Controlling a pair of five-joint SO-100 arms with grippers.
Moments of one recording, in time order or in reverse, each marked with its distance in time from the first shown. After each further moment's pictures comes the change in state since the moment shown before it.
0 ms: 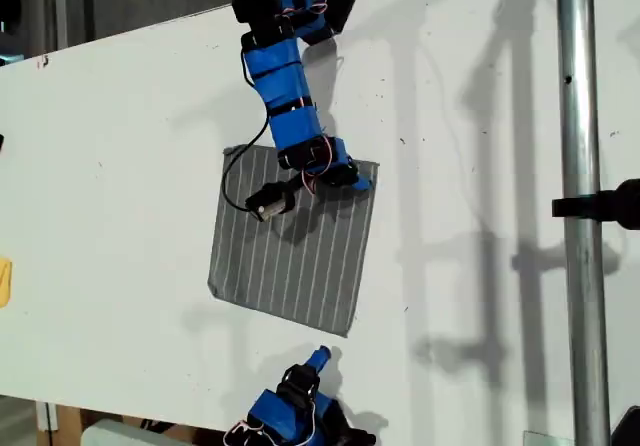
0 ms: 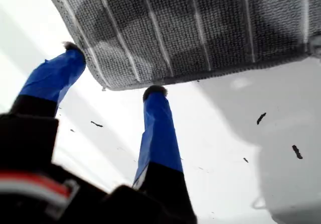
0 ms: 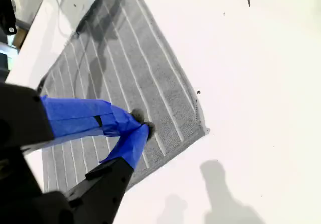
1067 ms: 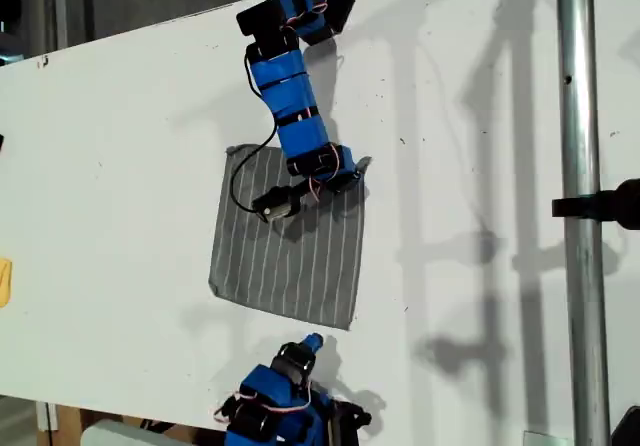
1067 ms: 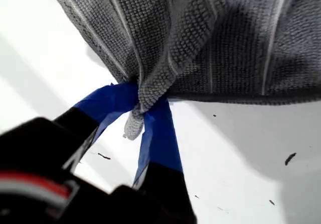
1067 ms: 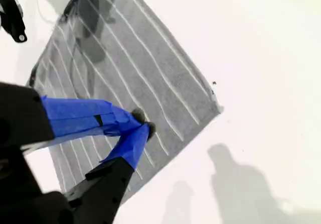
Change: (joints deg) arm 0 -5.2 -36.0 -25.9 2.6 7.5; arm 1 0.5 -6.8 -0.4 -4.6 3.6
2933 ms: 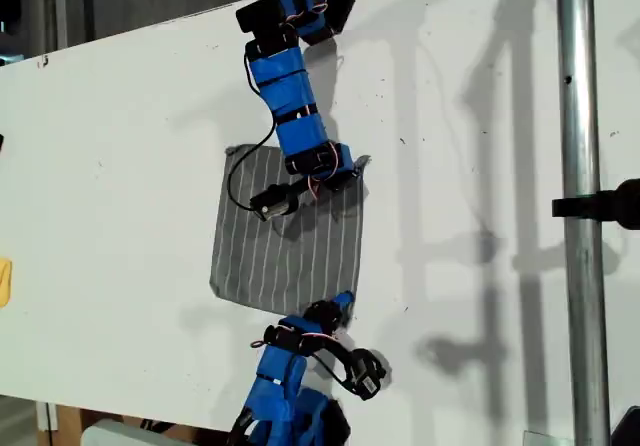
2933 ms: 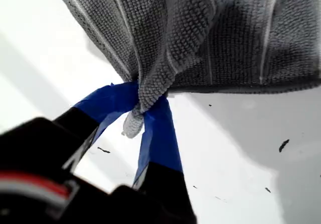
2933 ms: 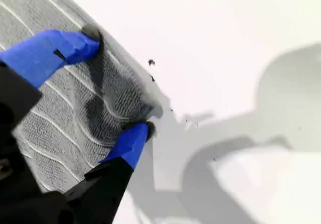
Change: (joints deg) arm 0 -3.0 -41.7 1.2 -17.3 4.1; arm 1 -0.5 2.1 0.1 1.8 0.7
